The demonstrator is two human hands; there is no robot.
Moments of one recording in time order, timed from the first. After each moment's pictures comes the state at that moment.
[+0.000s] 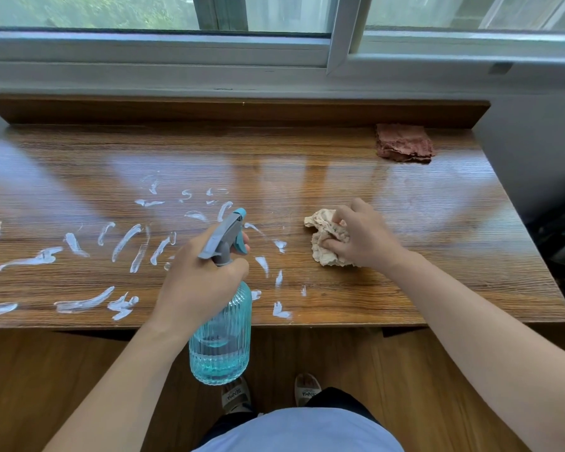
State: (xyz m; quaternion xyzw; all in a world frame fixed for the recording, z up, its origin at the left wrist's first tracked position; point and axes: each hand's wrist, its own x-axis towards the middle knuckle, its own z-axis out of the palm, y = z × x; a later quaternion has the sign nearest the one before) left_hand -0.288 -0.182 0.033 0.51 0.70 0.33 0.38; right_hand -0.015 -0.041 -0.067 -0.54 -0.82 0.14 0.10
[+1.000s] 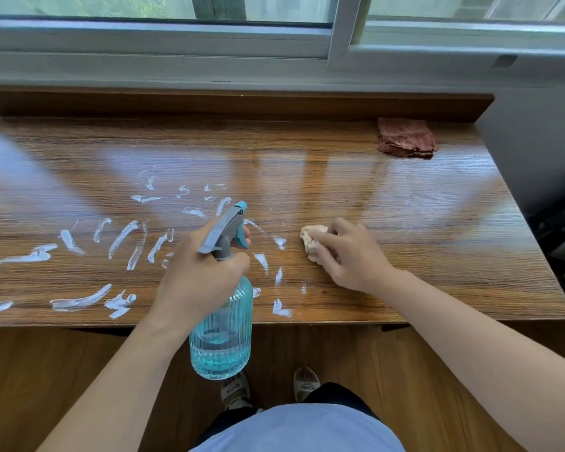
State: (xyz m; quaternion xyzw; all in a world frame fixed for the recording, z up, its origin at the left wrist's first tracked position) left_hand -0.288 -0.176 0.032 0.52 0.69 0.33 0.38; right_hand -0.028 -0.078 -0.083 -0.46 -0.87 0.12 0.13
